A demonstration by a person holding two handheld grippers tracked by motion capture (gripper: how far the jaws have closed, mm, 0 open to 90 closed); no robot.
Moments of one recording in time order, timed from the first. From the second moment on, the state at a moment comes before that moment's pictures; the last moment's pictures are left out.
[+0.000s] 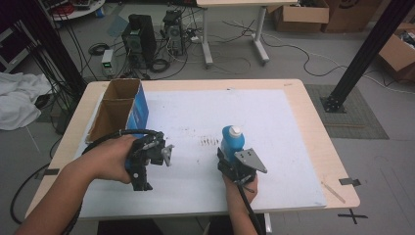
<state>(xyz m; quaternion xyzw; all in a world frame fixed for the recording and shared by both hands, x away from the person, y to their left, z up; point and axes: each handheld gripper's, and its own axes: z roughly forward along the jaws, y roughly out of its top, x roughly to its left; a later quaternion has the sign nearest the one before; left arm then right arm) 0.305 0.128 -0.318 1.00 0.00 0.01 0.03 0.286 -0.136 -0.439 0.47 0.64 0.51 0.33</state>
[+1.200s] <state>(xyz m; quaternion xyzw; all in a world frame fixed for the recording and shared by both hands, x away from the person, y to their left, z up) 0.307 0.121 -0.322 1.00 -0.01 0.00 0.02 0.285 -0.134 -0.437 0.48 0.65 0.49 0.34</state>
